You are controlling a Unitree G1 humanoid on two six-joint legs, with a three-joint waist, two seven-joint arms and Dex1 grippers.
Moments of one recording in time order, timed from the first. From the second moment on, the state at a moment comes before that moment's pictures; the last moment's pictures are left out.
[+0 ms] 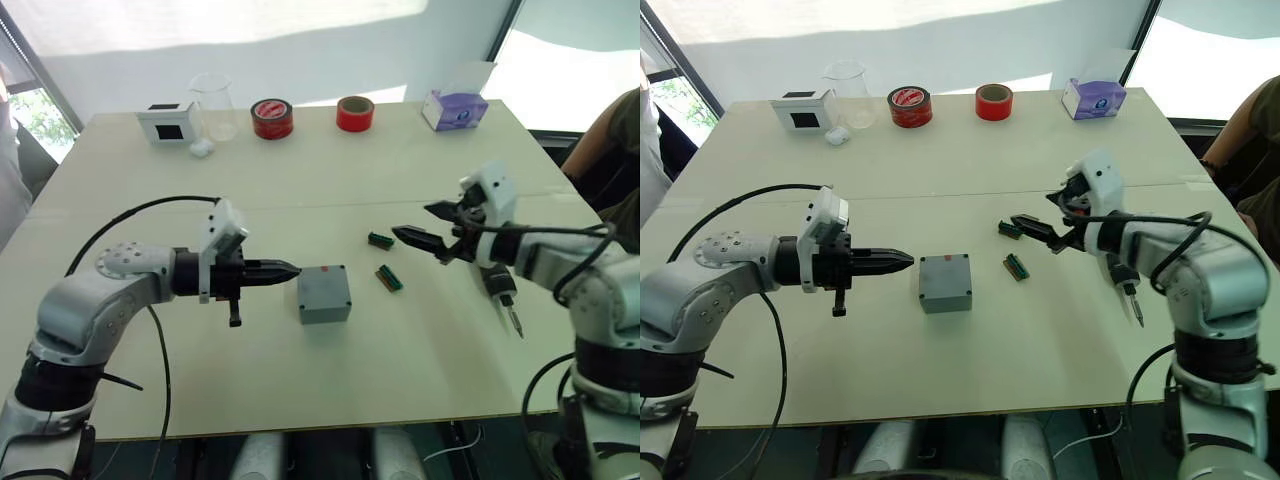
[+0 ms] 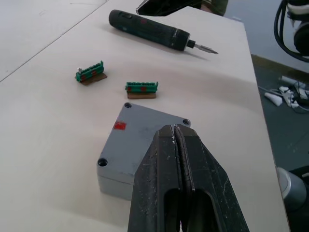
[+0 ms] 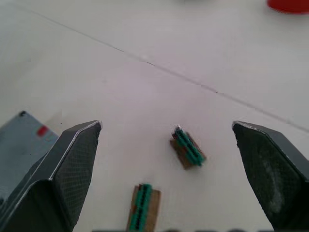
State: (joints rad) left arm -0.47 0.75 -0.01 -0.40 -0.71 0.82 -1.01; right arm -0.62 -0.79 -0.19 -0.27 0.58 1.28 0.60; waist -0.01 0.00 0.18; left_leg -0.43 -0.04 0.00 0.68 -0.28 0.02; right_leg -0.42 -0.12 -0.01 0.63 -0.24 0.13
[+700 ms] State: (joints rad) left arm -0.47 0.68 -0.10 -0.43 -0.68 0.77 -1.01; right arm -0.91 -1.03 0.40 0.40 0.39 1.38 0.88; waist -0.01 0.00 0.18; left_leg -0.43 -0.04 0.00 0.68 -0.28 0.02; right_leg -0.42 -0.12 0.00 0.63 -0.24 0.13
